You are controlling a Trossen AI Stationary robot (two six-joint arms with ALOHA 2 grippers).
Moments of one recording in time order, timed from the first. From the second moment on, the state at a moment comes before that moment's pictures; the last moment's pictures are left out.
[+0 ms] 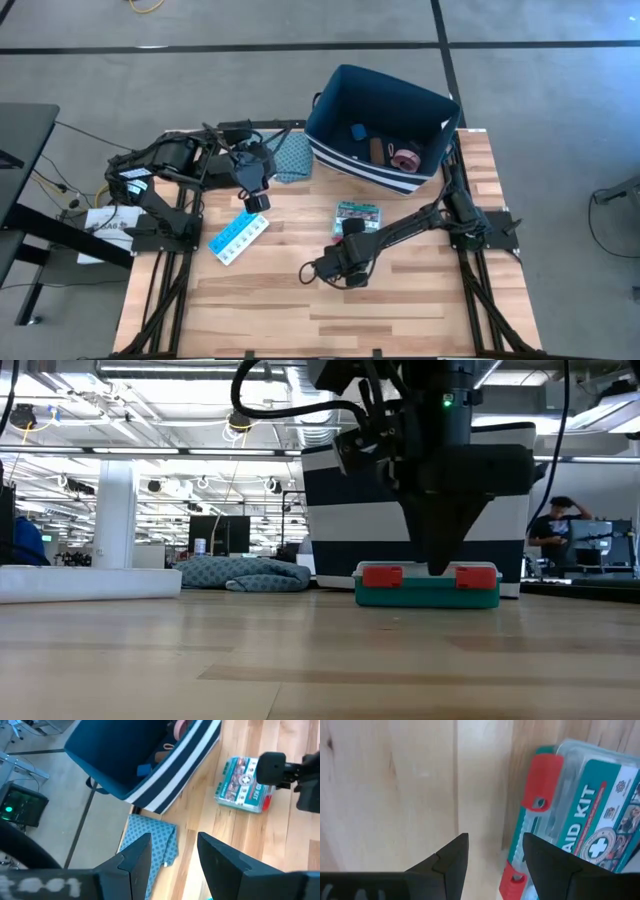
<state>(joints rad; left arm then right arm) -0.16 1.62 2.22 -1.56 -0.60 -0.13 0.33 2.13 1.64 -1.19 0.25 0.26</state>
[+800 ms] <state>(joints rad) -0.16 1.62 2.22 -1.57 -0.55 -0.17 0.27 2.13 1.64 -1.15 0.18 0.29</state>
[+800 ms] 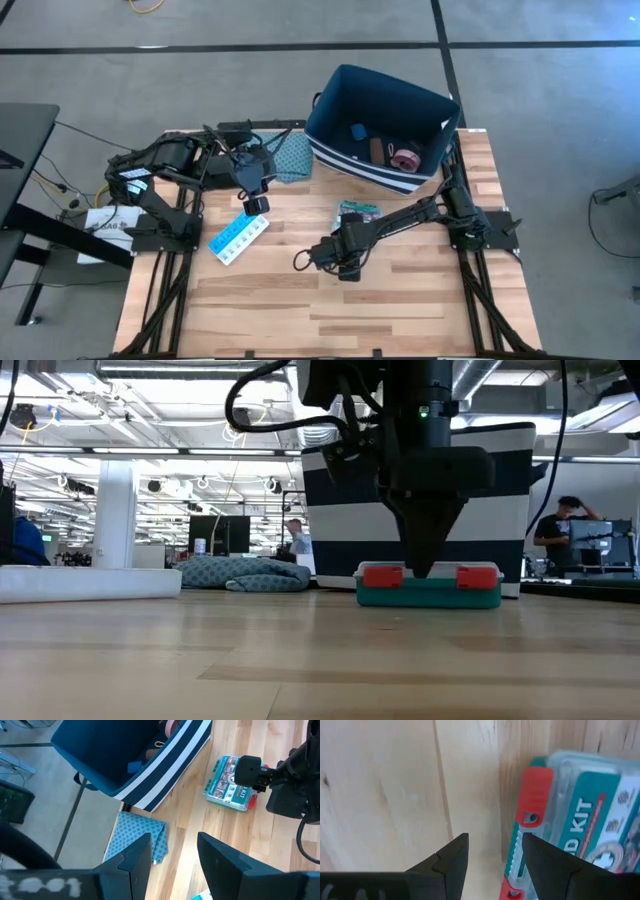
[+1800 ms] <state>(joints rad) -0.16 1.62 2.22 -1.56 -0.56 -0.18 0.28 2.15 1.60 -1.15 0.21 0.33</state>
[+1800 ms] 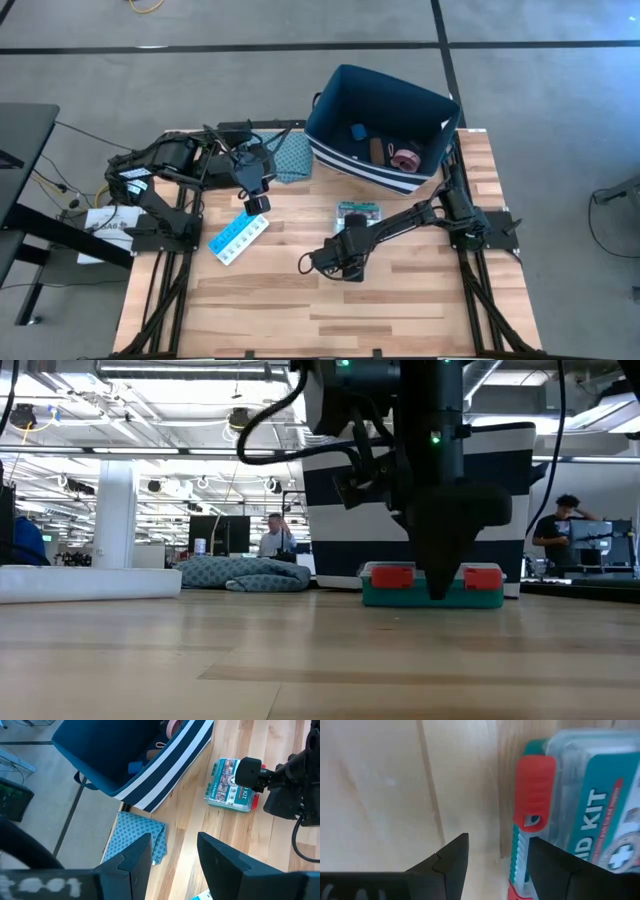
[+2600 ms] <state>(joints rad) -0.16 1.63 2.22 -1.47 -0.56 -0.18 0.28 2.14 1.59 -1.26 0.17 0.42</state>
